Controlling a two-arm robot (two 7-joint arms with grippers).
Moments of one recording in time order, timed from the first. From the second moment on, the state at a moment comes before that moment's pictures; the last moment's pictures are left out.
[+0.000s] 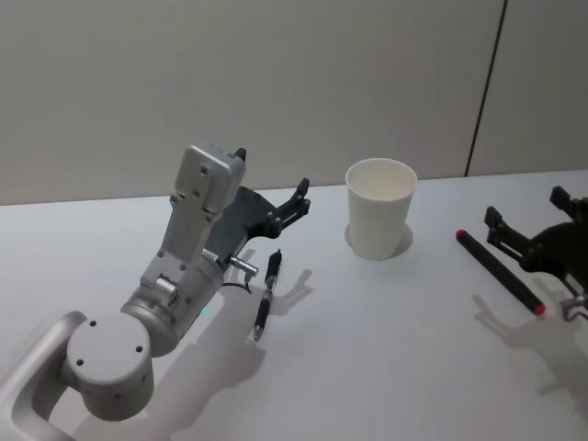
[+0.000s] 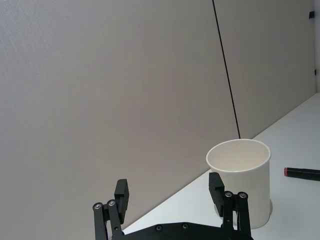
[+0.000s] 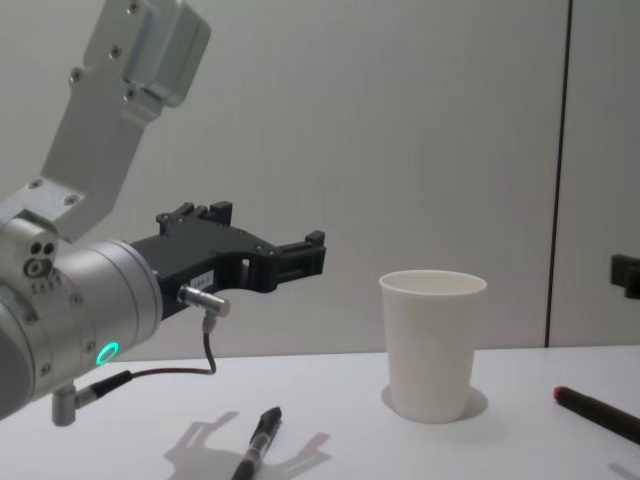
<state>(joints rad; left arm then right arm) -0.24 0.38 0.45 -1.63 -0.20 0.01 -0.01 -0.08 0.43 -0.16 -1.84 0.35 0.09 0.07</state>
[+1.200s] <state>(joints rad) -0.24 0.38 0.45 -1.63 -0.20 0.01 -0.01 -0.08 0.46 -0.11 -1.89 0.35 0.38 -0.02</state>
